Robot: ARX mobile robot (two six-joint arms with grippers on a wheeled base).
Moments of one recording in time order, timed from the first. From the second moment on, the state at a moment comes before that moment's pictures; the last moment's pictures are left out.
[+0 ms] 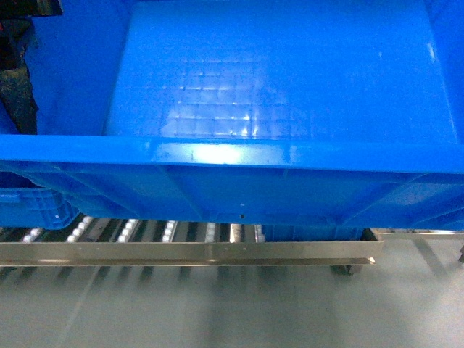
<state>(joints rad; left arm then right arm) -0.27 1.31 0.63 0.60 -0.26 -0.09 0.18 1.25 0.60 0.54 0.26 0.03</state>
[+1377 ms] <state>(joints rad) -0.27 1.31 0.63 0.60 -0.26 -0.09 0.18 1.25 0.60 0.54 0.26 0.03</state>
